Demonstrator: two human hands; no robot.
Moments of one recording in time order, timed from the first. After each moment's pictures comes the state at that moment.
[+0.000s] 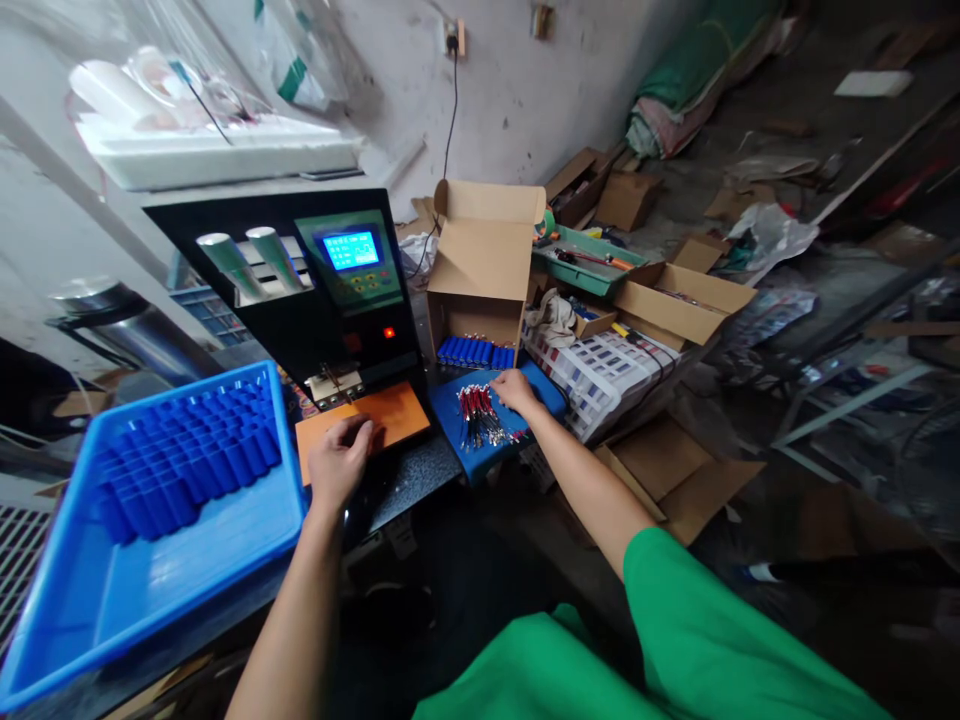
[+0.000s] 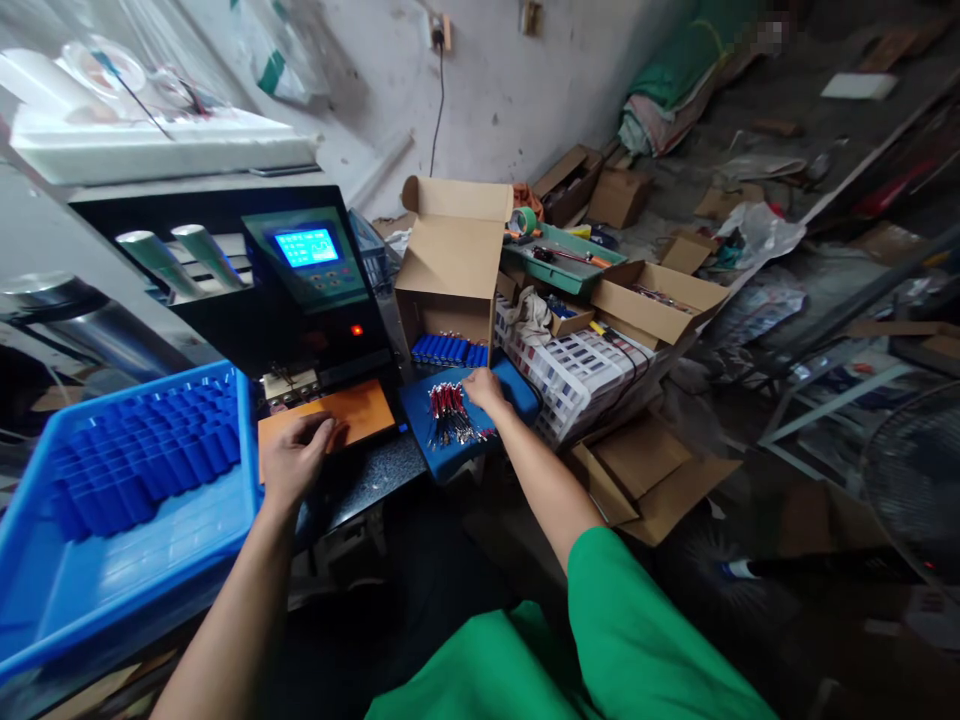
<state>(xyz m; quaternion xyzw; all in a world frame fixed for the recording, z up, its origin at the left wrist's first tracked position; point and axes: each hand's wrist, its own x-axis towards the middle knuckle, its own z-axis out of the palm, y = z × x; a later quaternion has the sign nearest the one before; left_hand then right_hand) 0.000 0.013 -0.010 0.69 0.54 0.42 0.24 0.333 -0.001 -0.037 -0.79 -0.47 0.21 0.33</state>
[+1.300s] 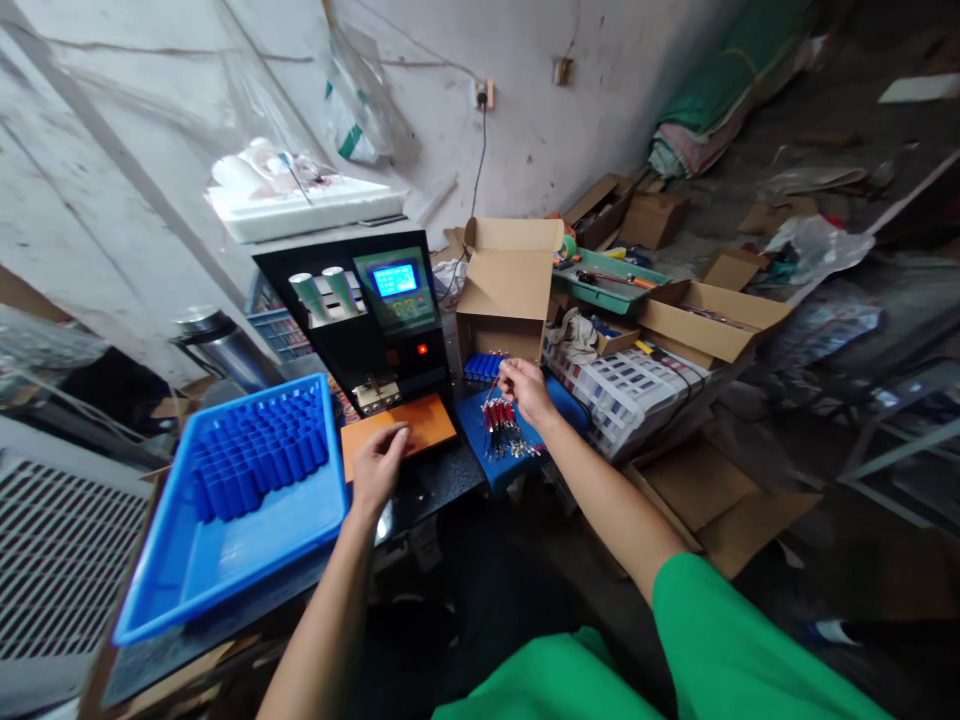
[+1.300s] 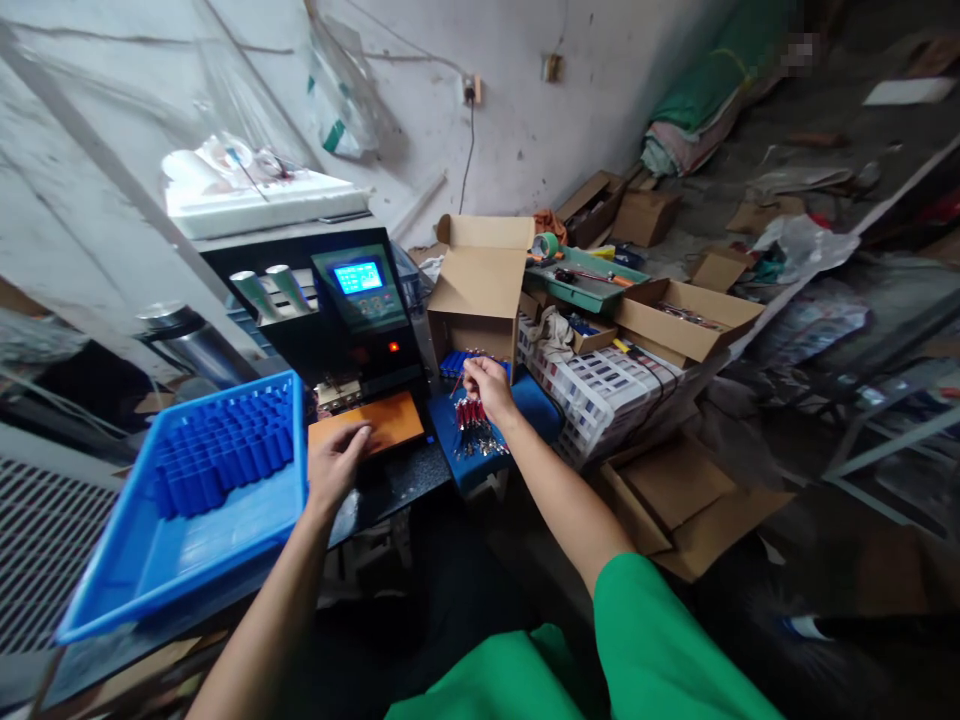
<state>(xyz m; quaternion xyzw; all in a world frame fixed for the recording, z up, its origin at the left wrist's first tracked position) 0.005 -0.012 0.003 0.63 0.49 0.47 0.37 0.282 -0.019 0.032 -0.40 -0.34 0.46 0.72</state>
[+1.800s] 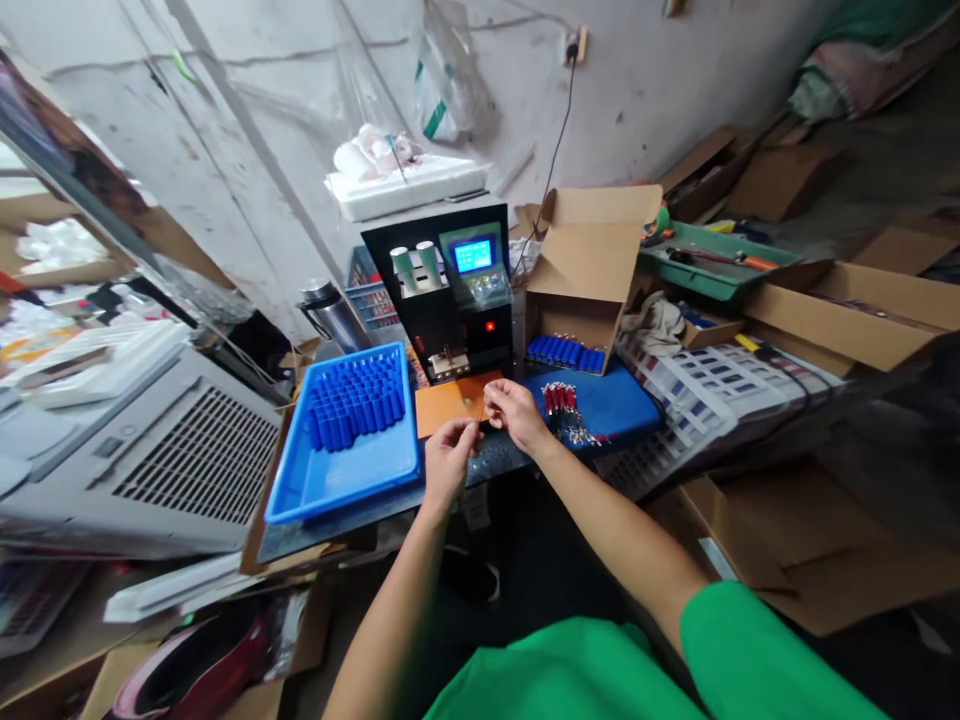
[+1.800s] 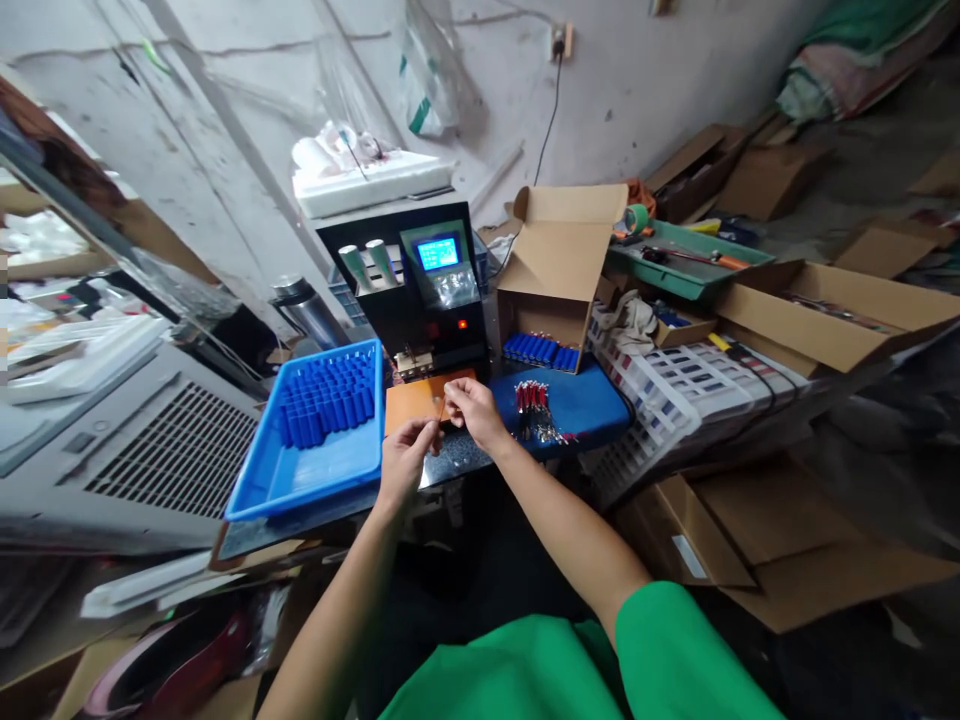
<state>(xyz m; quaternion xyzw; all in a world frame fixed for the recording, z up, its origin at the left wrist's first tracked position) 0.014 -0.083 0.016 0.52 0.44 0.54 0.49 0.151 -0.054 0.024 -0.33 -0.36 0.60 0.63</state>
